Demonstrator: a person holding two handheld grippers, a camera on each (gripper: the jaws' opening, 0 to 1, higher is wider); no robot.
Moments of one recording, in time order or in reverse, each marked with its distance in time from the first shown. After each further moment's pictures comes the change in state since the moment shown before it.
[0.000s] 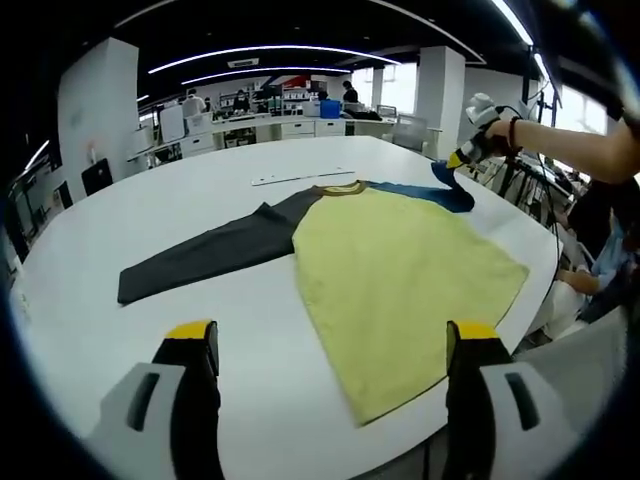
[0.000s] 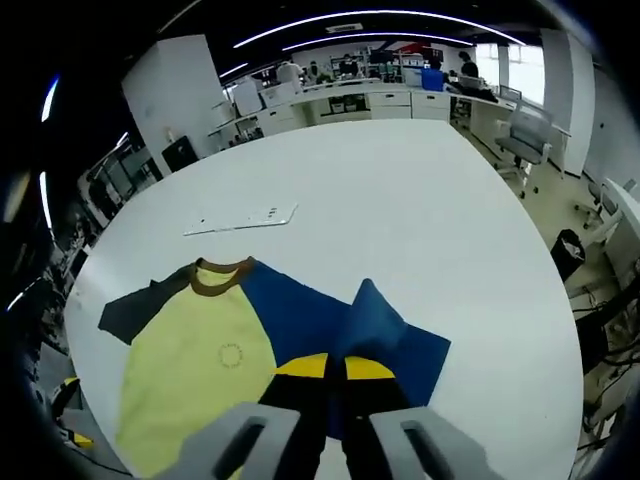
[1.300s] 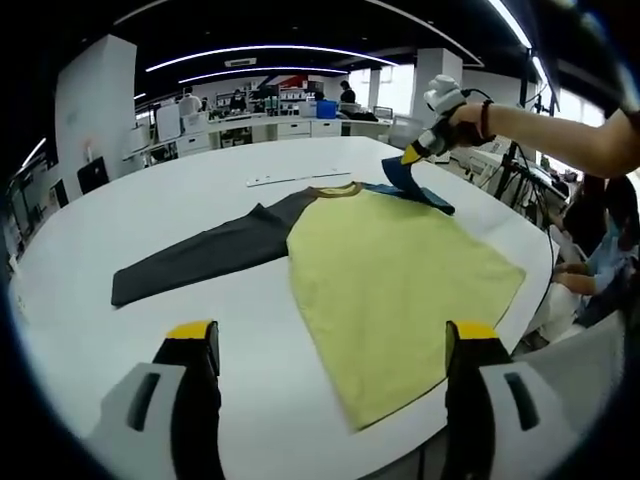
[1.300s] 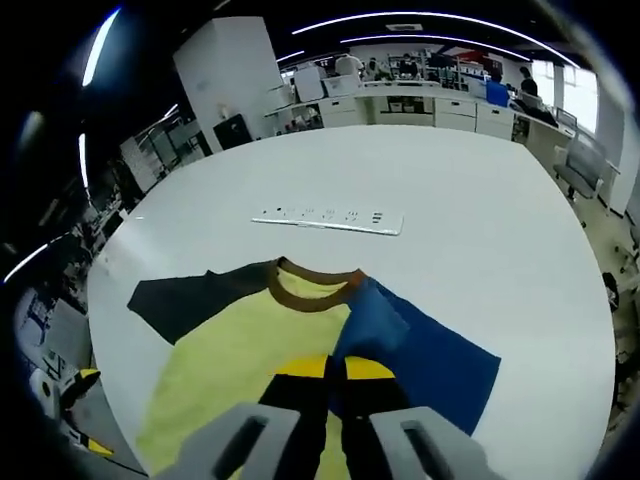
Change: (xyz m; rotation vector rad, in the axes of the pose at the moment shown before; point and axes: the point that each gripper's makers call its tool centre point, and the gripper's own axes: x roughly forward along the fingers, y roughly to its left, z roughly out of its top) left arm 0.004 -0.004 0.003 -0.001 -0.001 -0.021; right arm 0.031 0.122 0.015 -0.159 0.031 0.156
